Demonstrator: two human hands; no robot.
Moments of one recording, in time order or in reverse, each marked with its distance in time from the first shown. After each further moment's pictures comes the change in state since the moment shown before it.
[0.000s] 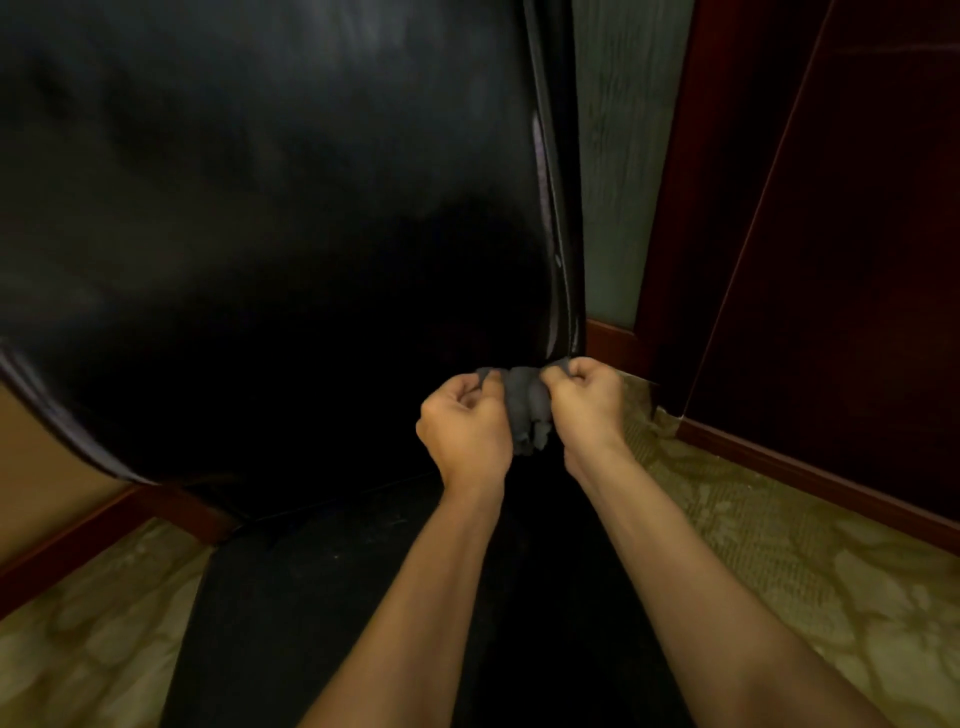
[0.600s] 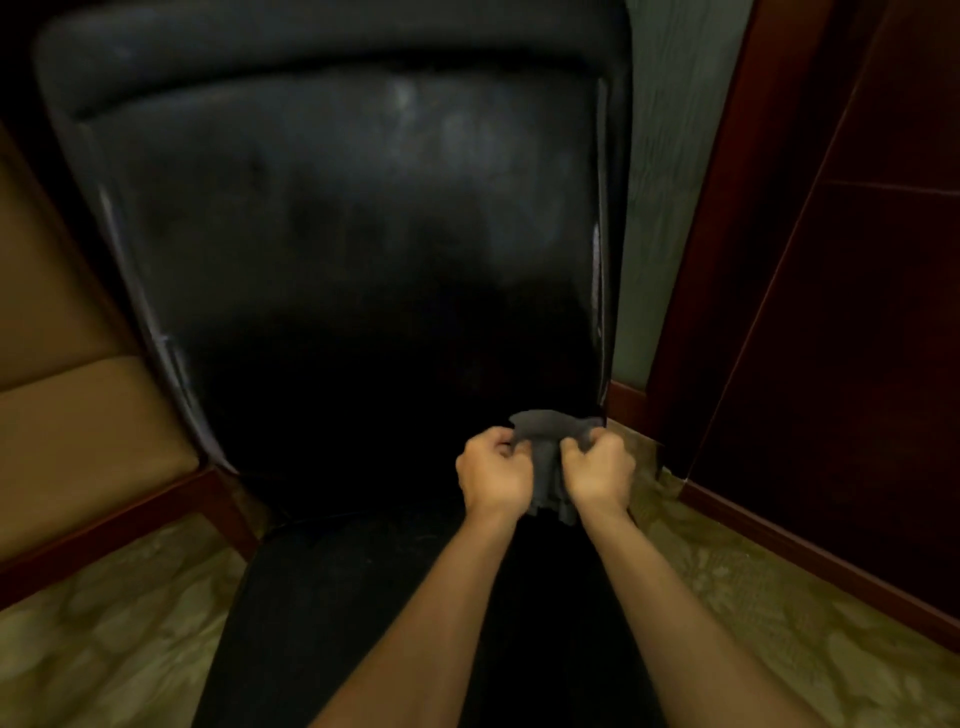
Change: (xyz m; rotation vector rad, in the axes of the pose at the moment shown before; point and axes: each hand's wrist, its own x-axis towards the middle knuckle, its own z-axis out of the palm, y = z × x) left_hand -0.003 0.005 -0.023 0.254 -0.143 -0.077; right_hand -0.035 -0.016 -0.007 -0.528 0.063 -0.104
